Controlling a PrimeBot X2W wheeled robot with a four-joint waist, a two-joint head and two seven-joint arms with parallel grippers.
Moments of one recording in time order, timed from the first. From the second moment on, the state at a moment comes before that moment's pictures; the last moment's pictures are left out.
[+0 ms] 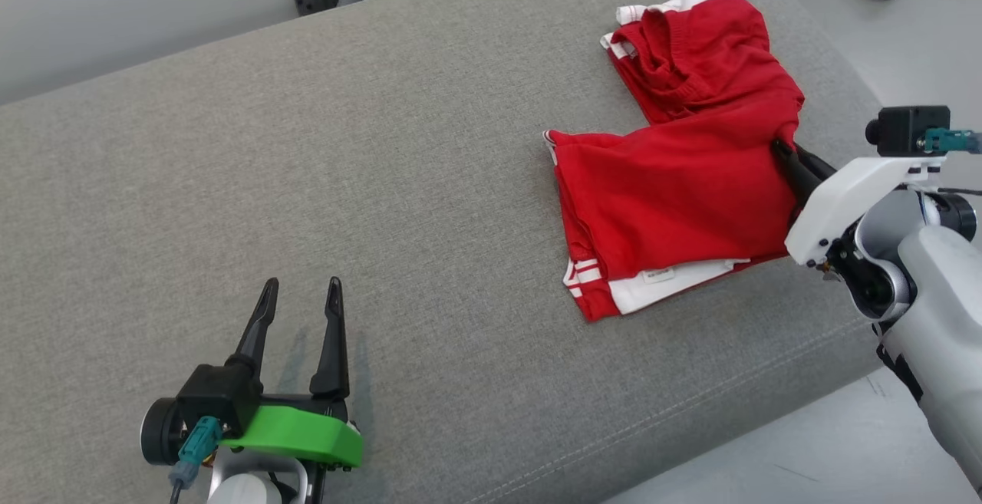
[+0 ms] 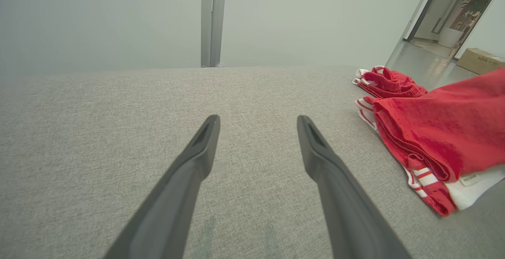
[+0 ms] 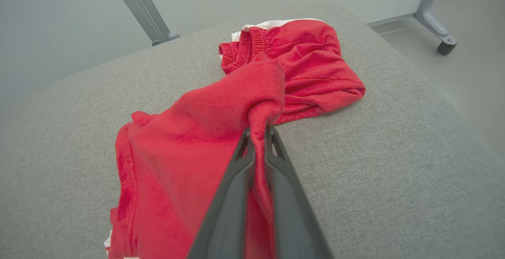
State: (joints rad) left arm -0.09 0.05 -0.16 0.19 -0.24 -0.05 -0.26; right arm -0.67 -0.42 0.42 0.64 0.79 0.13 0.07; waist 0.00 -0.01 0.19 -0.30
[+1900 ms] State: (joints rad) left arm -0.19 0.13 -0.19 0.10 -0.19 -0.03 -0.24; right arm -1.22 -0.53 -0.05 1.29 0.22 0.13 -0.17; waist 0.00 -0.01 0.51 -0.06
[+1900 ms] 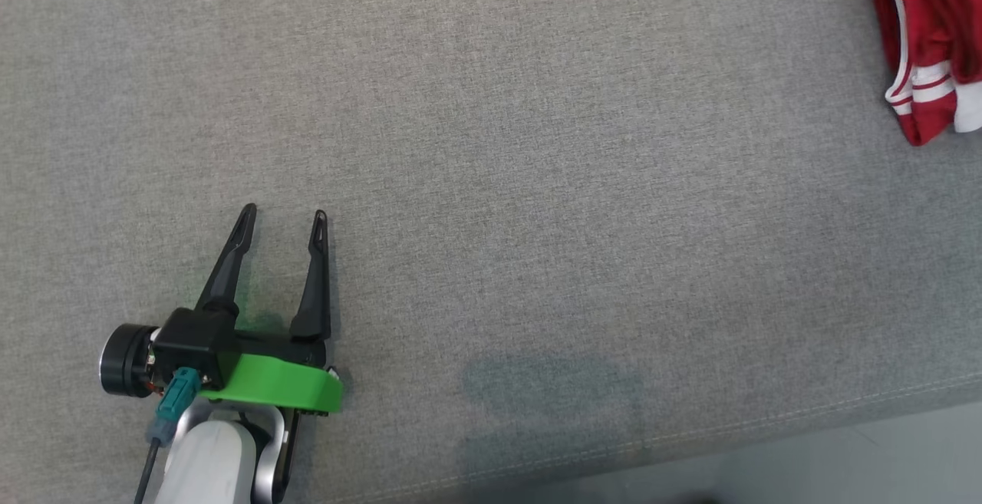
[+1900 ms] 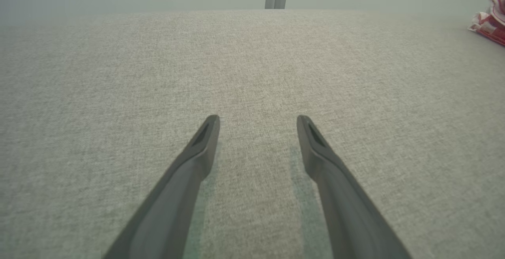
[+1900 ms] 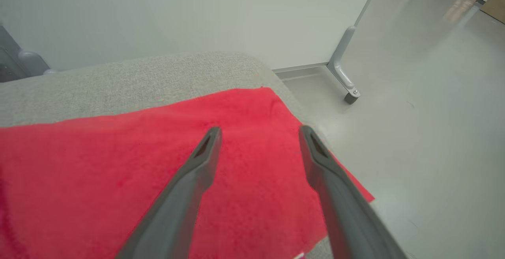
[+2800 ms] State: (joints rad) left arm -0.22 0.11 -0.15 0.16 -0.26 0.01 -0.26; right arm -1.09 -0.36 0.12 0.99 0.23 0.13 -0.26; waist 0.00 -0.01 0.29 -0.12
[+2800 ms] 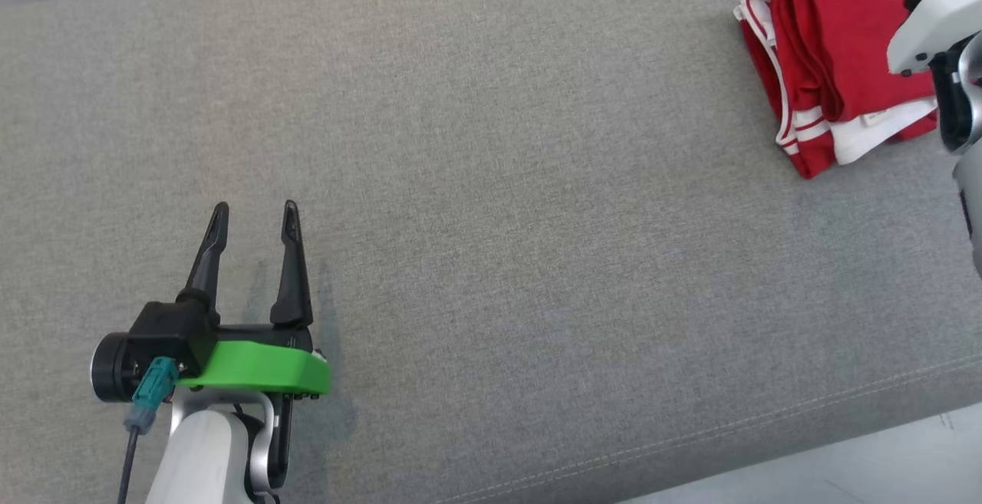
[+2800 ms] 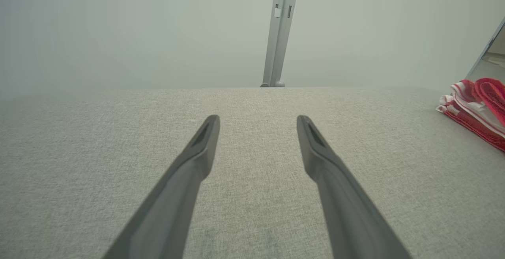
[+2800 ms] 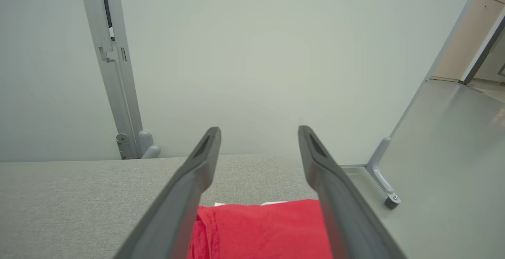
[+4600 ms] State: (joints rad) left arm 0.05 0.07 -0.13 0.21 -0.26 0.08 -0.26; right arm -0.05 -0.05 0.06 0.16 0.20 0.13 -0.19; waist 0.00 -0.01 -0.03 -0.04
